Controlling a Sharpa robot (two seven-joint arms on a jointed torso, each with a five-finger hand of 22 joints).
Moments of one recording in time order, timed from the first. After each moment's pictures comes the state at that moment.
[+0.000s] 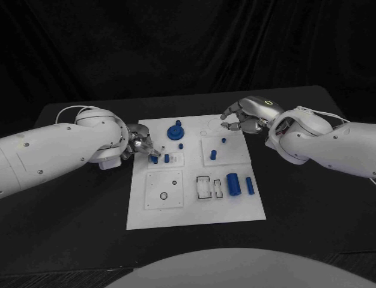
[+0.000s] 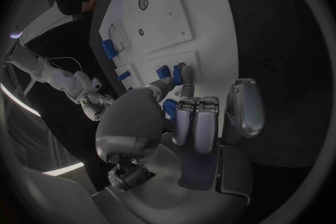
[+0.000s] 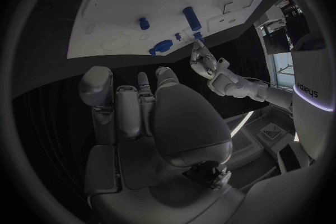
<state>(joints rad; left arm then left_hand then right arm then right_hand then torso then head) 1.35 -0.61 -0.21 1.33 -1.07 0.20 -0.43 1.04 -0.01 0.41 0.14 0.30 1.09 0.04 0.16 1.00 1.47 -0.03 1.57 1.31 1.47 -0.08 1.57 1.31 0.06 1.42 0.04 1.24 1.31 1.26 -0.94 -0.21 1.51 -1.42 -0.53 0.00 1.46 0.10 -0.16 0.28 0.62 0.88 0.10 0.16 0.17 1.42 0.03 1.44 1.53 1.46 -0.06 1.27 1.31 0.10 1.41 0.05 0.90 1.31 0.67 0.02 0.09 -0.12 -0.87</state>
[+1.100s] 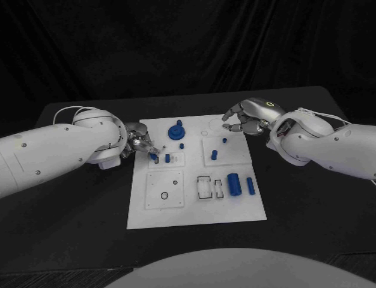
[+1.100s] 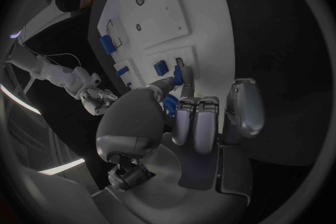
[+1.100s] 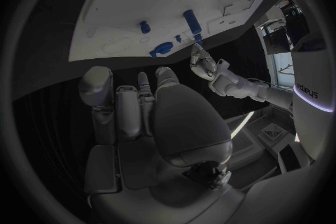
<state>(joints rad) 1.35 -0.63 -0.21 1.34 -1.07 0.16 -0.43 1.03 0.00 0.39 0.15 0.25 1.08 0.04 0.16 1.00 1.47 -0.03 1.57 1.31 1.47 -0.08 1.57 1.31 0.06 1.42 0.04 1.23 1.31 1.25 -0.94 -0.21 1.50 -1.42 -0.52 0.00 1.46 0.10 -0.16 0.28 0.62 0.88 0.10 0.16 0.17 1.42 0.03 1.44 1.53 1.47 -0.06 1.27 1.31 0.10 1.41 0.05 0.90 1.31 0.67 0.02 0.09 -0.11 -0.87</state>
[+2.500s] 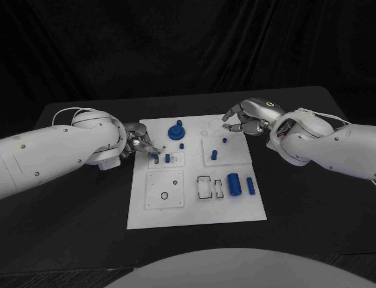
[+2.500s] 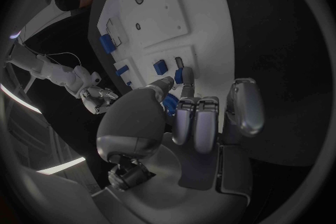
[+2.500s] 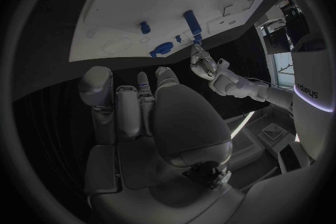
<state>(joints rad) 1.34 -0.63 -0.21 1.34 -1.07 0.14 -0.42 1.03 0.00 0.31 0.18 0.23 1.07 0.05 0.14 0.99 1.47 -0.02 1.57 1.31 1.47 -0.07 1.57 1.31 0.06 1.42 0.04 1.23 1.31 1.25 -0.94 -0.21 1.50 -1.42 -0.52 0.00 1.47 0.10 -0.15 0.28 0.62 0.88 0.11 0.16 0.17 1.42 0.03 1.44 1.53 1.46 -0.05 1.27 1.31 0.10 1.41 0.05 0.90 1.31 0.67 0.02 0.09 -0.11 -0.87</state>
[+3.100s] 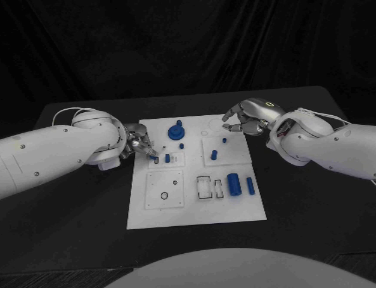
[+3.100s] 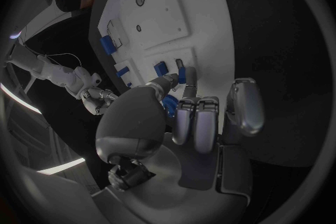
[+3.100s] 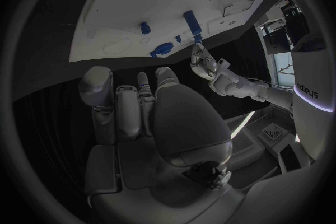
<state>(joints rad) 1.34 -0.63 -0.21 1.34 -1.07 0.15 -0.42 1.12 -0.02 0.41 0.06 0.41 1.06 0.05 0.14 0.99 1.47 -0.02 1.57 1.31 1.47 -0.07 1.57 1.31 0.06 1.42 0.04 1.23 1.31 1.25 -0.94 -0.21 1.50 -1.42 -0.52 0.00 1.47 0.10 -0.15 0.28 0.63 0.88 0.11 0.16 0.17 1.42 0.03 1.44 1.53 1.47 -0.06 1.27 1.31 0.10 1.41 0.05 0.90 1.31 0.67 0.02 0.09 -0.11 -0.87</state>
